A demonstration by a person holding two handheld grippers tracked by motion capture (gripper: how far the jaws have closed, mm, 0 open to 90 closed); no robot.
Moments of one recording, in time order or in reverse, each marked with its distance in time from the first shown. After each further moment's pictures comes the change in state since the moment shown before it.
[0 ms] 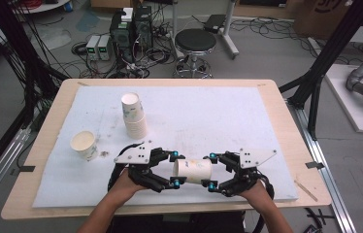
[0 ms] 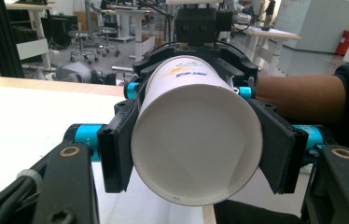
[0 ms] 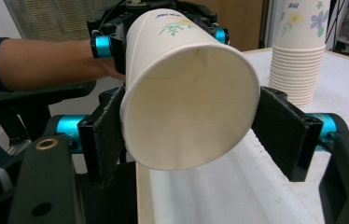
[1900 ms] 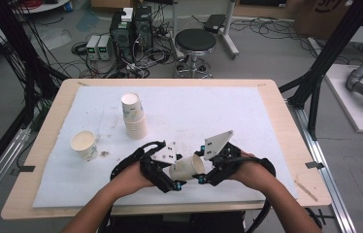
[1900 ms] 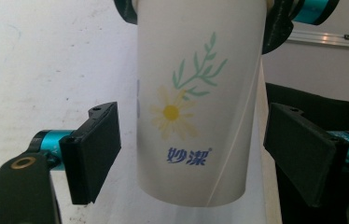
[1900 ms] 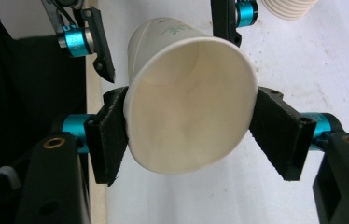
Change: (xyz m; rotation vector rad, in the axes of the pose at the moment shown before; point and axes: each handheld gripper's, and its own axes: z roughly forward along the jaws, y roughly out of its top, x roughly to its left) left arm 0.011 0.012 0.033 0.613 0.145 0.085; right arm -0.006 0.070 0.047 0.703 -0.105 -0.244
